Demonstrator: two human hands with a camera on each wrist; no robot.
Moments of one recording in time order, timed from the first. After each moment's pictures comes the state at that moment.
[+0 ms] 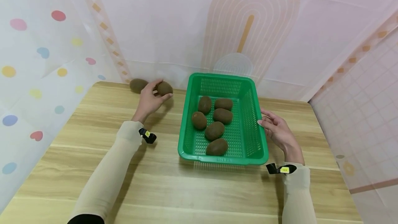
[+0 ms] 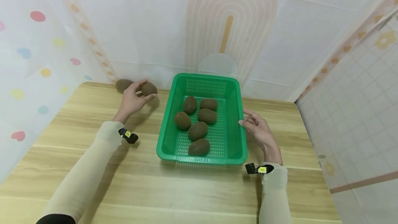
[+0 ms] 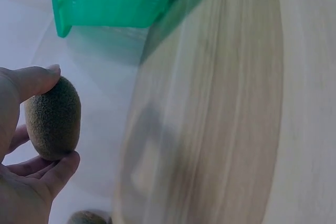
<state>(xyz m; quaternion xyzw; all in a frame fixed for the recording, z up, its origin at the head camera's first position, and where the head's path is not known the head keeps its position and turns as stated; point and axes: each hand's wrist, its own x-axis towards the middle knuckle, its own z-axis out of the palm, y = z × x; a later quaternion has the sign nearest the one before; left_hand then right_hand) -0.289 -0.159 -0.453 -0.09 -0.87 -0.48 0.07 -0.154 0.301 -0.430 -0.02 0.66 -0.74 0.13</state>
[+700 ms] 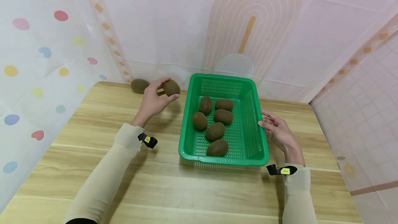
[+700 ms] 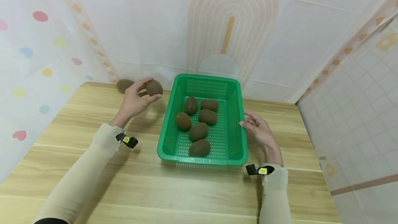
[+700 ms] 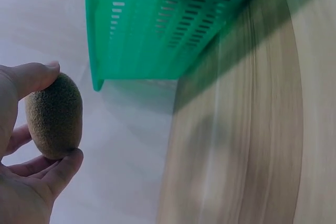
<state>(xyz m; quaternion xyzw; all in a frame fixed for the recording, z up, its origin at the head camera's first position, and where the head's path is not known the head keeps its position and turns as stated) -0.260 -0.138 -0.416 -0.14 -0.86 -0.49 0.09 -0.155 0.302 -0.433 -0.03 0.65 -0.75 0.14</state>
